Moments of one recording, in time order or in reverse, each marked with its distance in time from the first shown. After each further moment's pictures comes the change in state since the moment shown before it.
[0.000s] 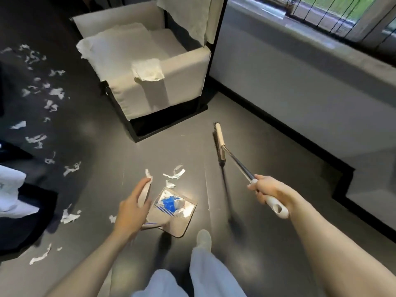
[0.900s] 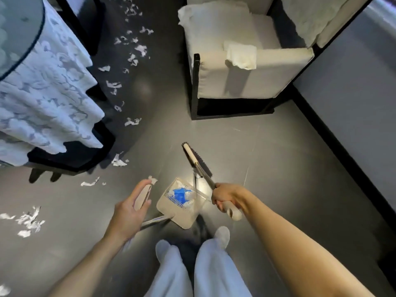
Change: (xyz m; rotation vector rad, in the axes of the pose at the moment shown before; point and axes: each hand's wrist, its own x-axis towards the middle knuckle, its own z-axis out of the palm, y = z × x) left_hand -0.080 -0.104 -0.100 -0.113 0.242 -0.191; right_hand -0.035 -0.059 0.281 -0.900 -0.409 -0.015
